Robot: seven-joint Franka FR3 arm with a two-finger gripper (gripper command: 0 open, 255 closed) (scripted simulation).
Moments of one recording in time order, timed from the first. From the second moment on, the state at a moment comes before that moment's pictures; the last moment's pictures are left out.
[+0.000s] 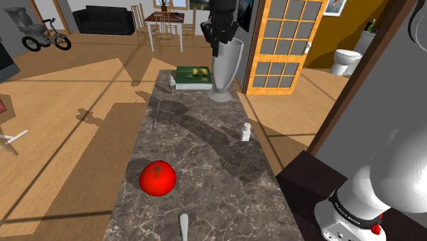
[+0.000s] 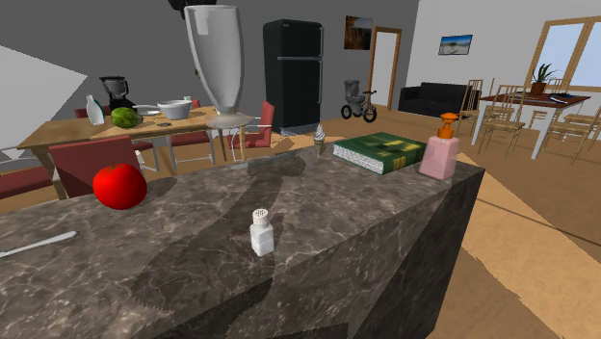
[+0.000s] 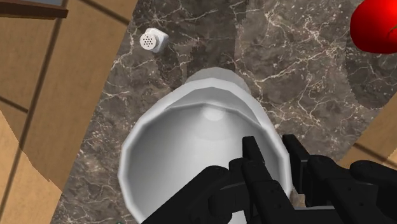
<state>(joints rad) 0.18 0.04 0.14 -1.43 -0.03 1.50 0.35</state>
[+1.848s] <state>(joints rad) 0.33 0.00 0.28 -1.60 -0.03 1.62 0.64</state>
